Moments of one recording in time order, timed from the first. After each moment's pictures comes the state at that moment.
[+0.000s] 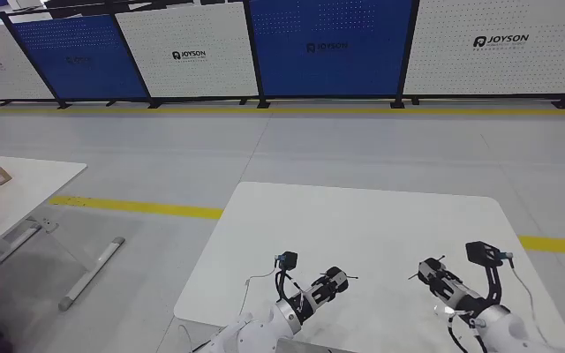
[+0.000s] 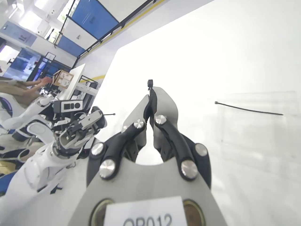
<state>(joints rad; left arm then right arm) 1.56 -1.18 -0.97 -1.76 0.13 -0.13 -0.09 -1.63 -0.88 1.37 -2.09 -0.33 0.22 0.54</state>
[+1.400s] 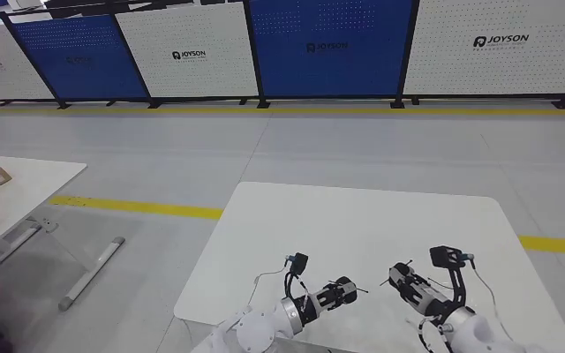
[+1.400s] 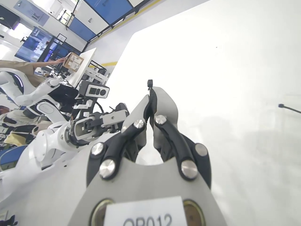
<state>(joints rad) 1.52 -1.18 -0.97 -1.73 -0.06 -0.10 -0.30 -1.58 -0.91 1.22 -2.09 -0.41 0.24 0.49</state>
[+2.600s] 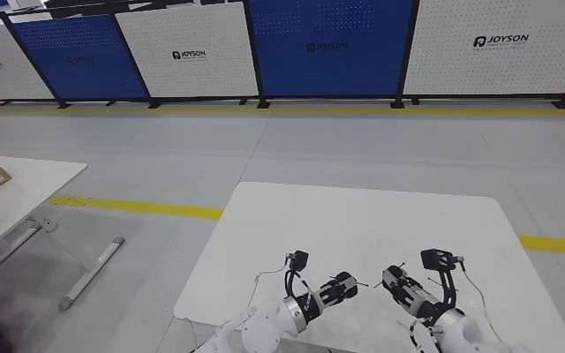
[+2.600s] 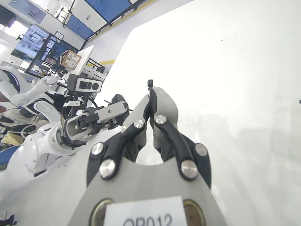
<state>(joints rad) 1.51 -1.18 -0.95 -1.74 0.02 -0.09 -0.21 -1.57 -0.93 1.18 -2.07 -0.41 0.23 0.48</state>
